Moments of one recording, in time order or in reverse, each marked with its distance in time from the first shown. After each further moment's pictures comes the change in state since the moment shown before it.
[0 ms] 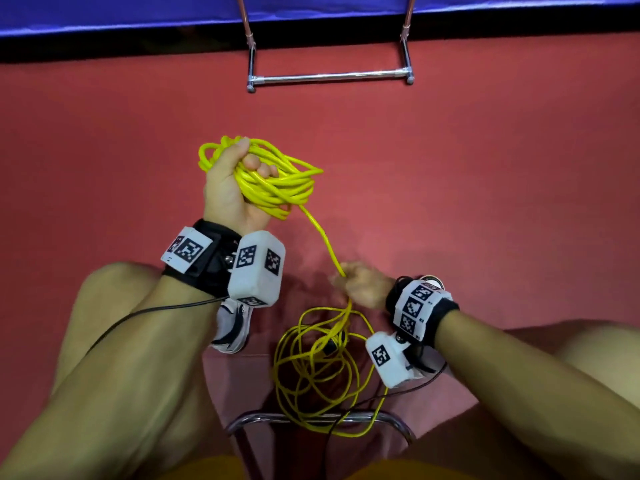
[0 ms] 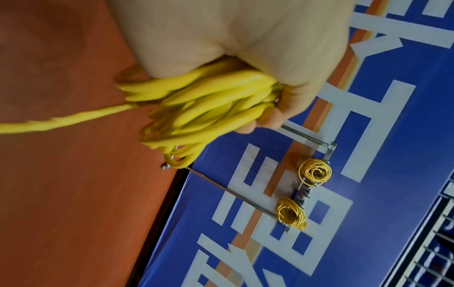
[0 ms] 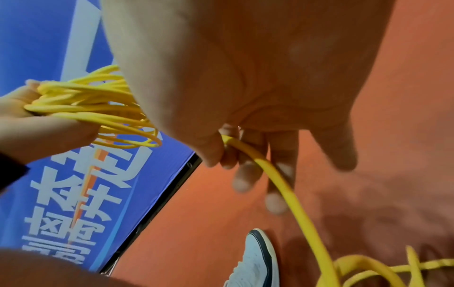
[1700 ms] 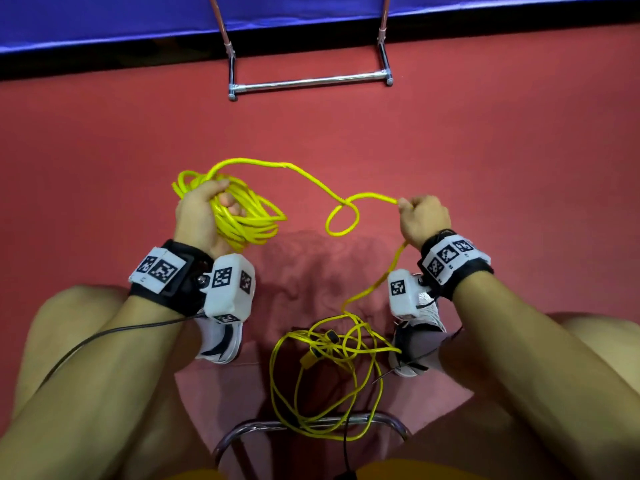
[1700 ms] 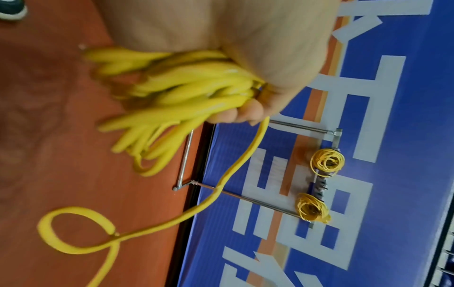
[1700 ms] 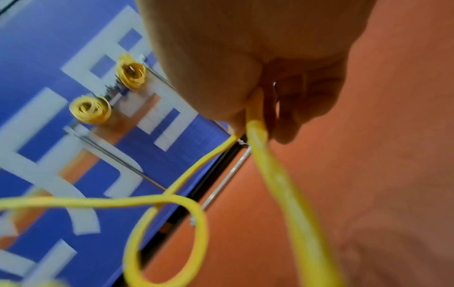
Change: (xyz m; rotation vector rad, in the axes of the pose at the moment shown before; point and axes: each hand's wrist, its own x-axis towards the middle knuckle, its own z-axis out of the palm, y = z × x) left_hand 0.007 0.001 -0.031 0.300 0.206 -0.078; right_hand 0.005 0.010 -0.130 -0.231 0.750 0.245
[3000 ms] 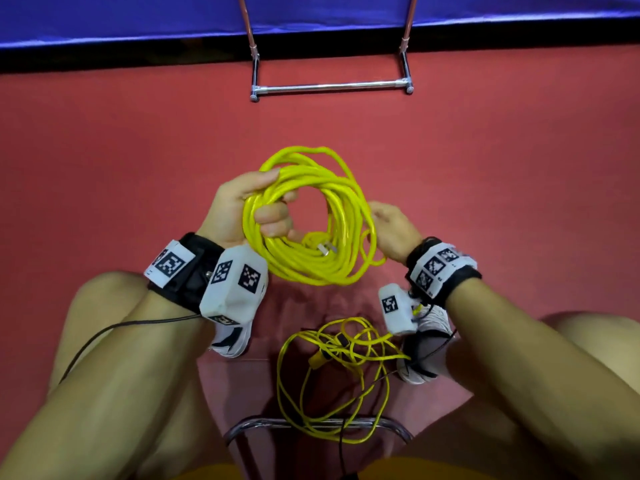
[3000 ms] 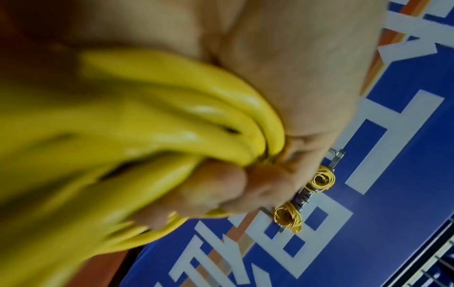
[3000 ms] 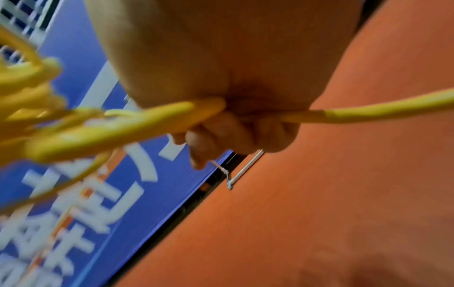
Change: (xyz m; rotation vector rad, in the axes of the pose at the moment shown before) left_hand -0.046 0.025 0.008 0.092 -0.685 -0.334; right_hand -0.037 -0.050 0.036 0.477 -0.404 -0.407
